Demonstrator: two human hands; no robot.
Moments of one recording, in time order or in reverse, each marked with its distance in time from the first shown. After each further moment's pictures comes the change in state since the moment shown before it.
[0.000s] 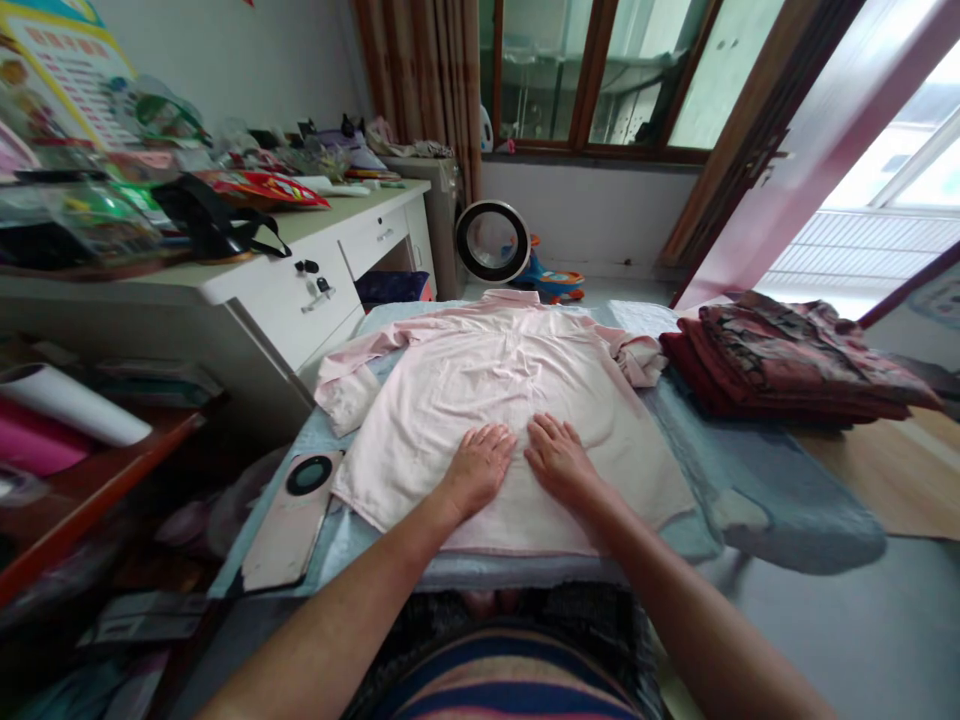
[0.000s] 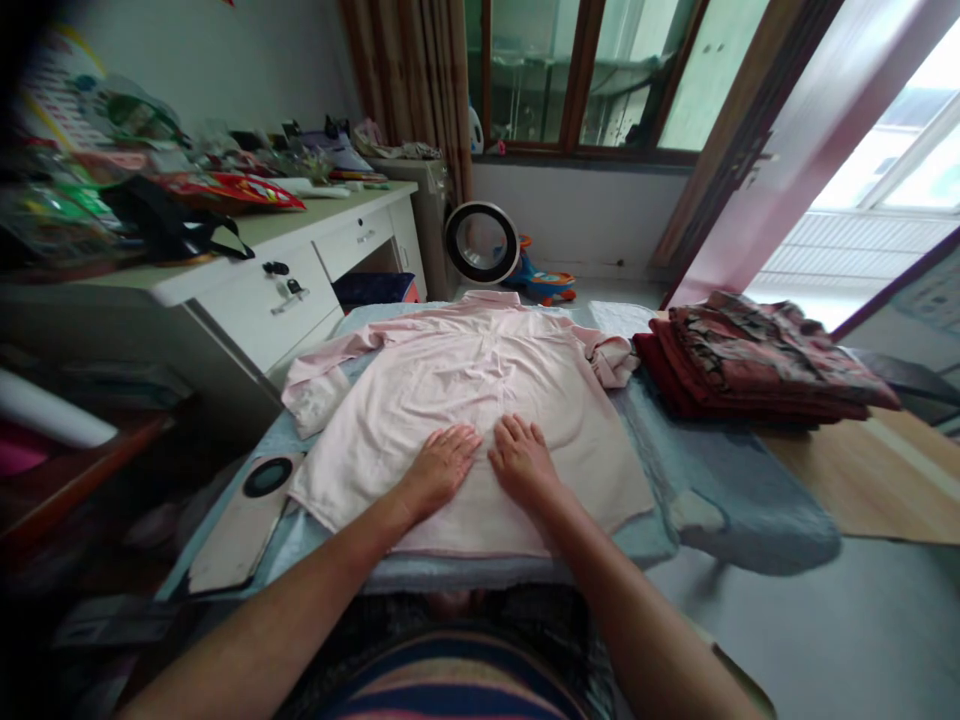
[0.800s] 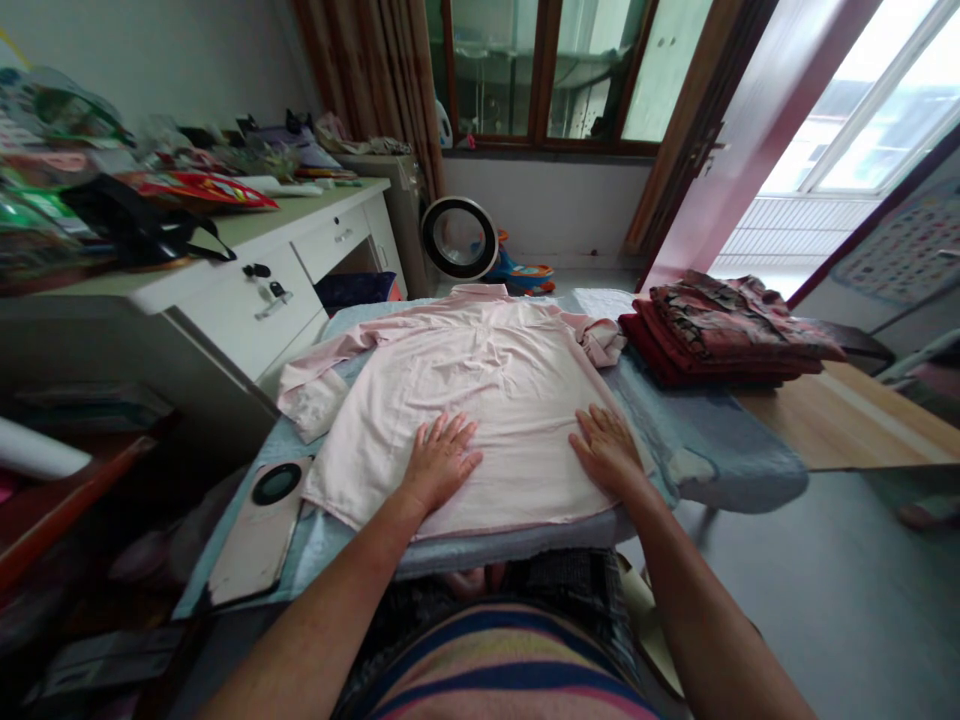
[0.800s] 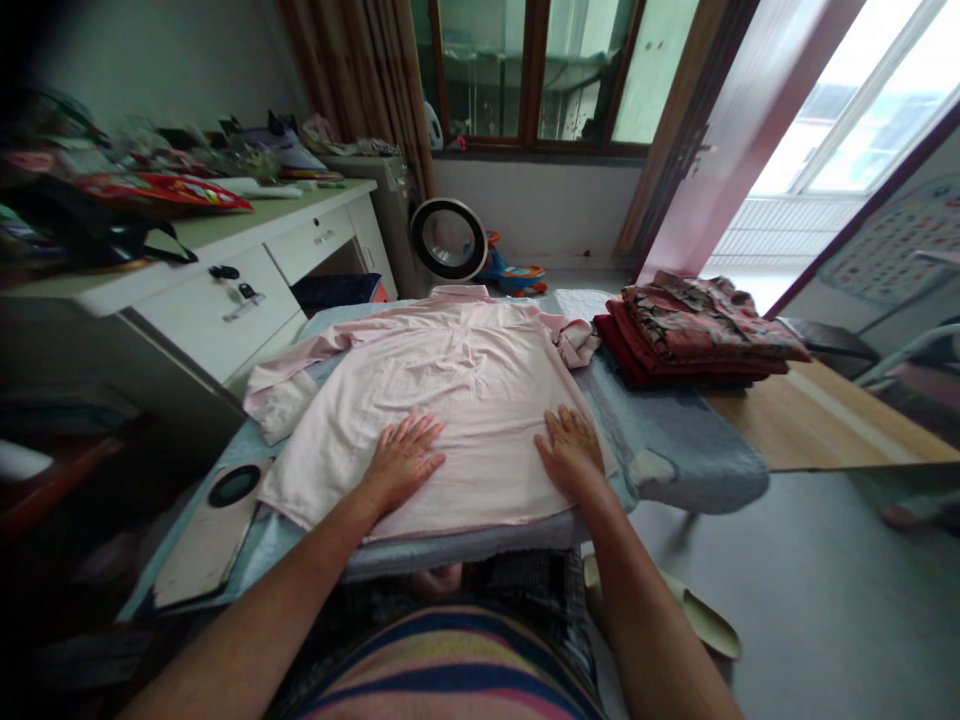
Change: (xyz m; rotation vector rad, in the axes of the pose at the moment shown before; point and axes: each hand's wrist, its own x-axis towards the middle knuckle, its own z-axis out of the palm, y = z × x) left_hand -0.016 -0.005 -0.001 0.061 -0.060 -0.166; right_hand -0.068 0.085 -0.015 -0.160 0.054 0.333
